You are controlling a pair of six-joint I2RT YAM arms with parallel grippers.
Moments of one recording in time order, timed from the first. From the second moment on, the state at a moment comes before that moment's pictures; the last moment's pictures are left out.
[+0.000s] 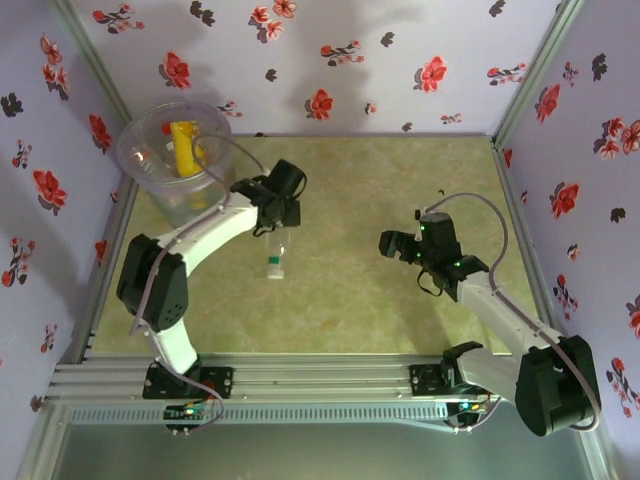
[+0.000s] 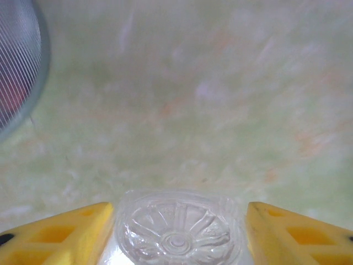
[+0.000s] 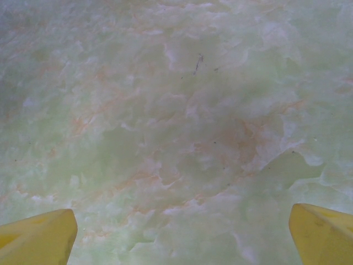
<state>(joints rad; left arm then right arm) -0.65 1.75 1.48 -0.80 -0.28 -0.57 0.34 1.08 0.61 -0.27 -0.02 0.44</state>
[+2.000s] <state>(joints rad) -0.13 1.45 1.28 -0.15 -0.57 -0.25 0.34 1.11 0.61 -0.30 0.02 0.40</state>
